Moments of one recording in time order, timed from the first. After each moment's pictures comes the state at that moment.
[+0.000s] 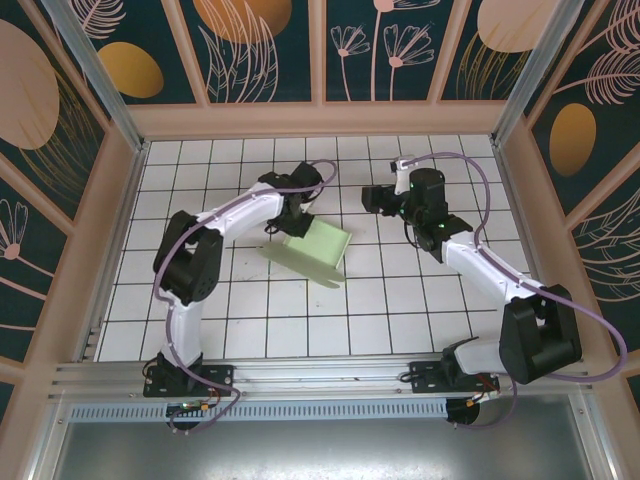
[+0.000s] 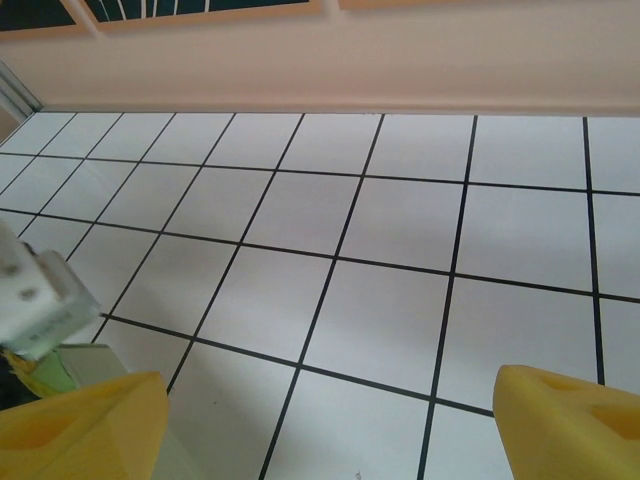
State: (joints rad) left arm -0.62 2.07 1.64 -0.95 -0.12 -0.15; right arm 0.38 1.34 0.88 0.02 -0.09 0.18
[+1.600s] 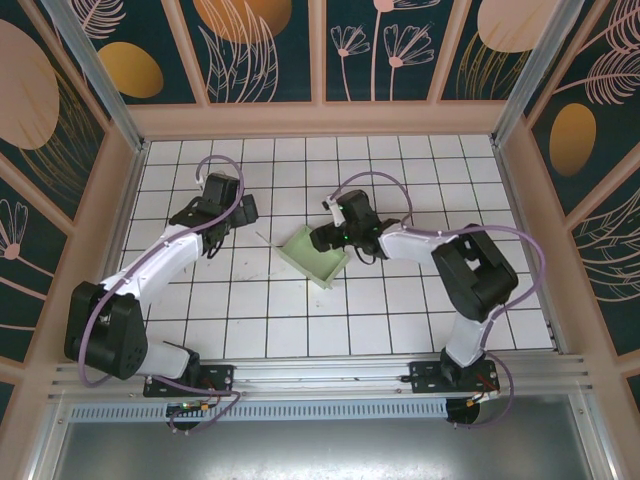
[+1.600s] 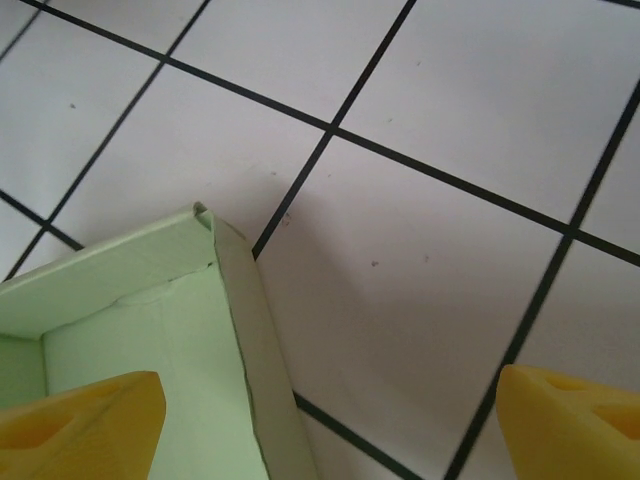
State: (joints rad) left arm -0.35 1.41 0.98 -0.40 -0.30 -0.51; right arm 0.66 1.81 1.02 0.00 -0.08 0.16
